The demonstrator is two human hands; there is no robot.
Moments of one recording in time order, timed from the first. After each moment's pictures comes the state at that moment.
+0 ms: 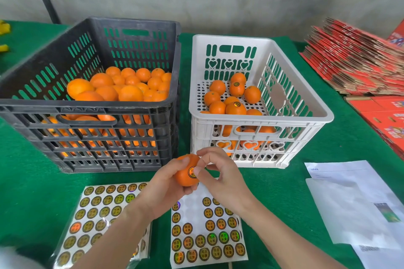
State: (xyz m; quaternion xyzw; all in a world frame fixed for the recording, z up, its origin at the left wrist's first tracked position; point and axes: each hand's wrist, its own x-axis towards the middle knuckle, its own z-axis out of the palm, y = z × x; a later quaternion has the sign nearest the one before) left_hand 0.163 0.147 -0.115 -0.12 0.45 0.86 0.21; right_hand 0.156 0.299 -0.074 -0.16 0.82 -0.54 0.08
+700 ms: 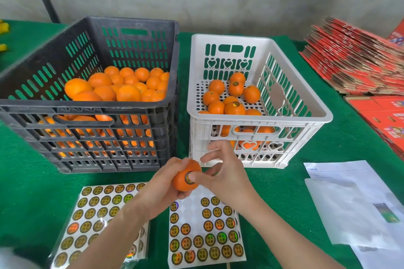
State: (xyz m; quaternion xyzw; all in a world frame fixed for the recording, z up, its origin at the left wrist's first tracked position) left_hand 0.166 0.150 -0.104 -0.13 0.54 0.80 0.22; right_hand 0.150 0.305 -0.073 -0.09 0.83 -0.53 0.10
